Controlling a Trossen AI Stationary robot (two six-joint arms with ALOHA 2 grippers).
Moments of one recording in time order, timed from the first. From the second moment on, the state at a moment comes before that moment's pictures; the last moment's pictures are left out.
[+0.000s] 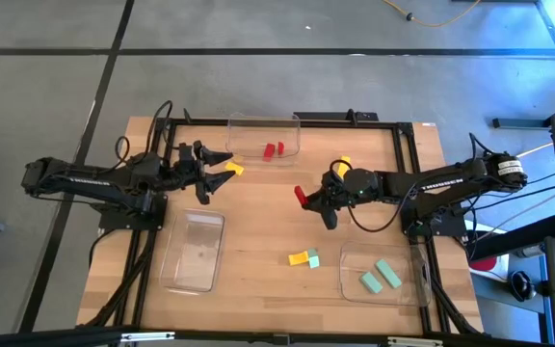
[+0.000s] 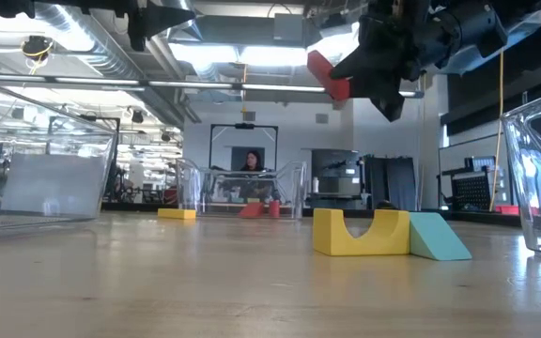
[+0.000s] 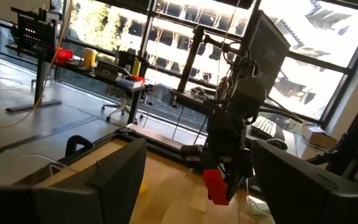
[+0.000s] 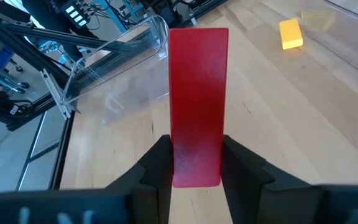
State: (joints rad) left arm 0.01 0.72 0.48 0.44 -0.27 -0.27; right arm 0.03 1.26 0.67 0.17 -0.02 0.53
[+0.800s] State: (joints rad) left arm 0.01 0.72 0.48 0.44 -0.27 -0.34; right arm 0.03 1.26 0.67 0.21 -0.03 0.51
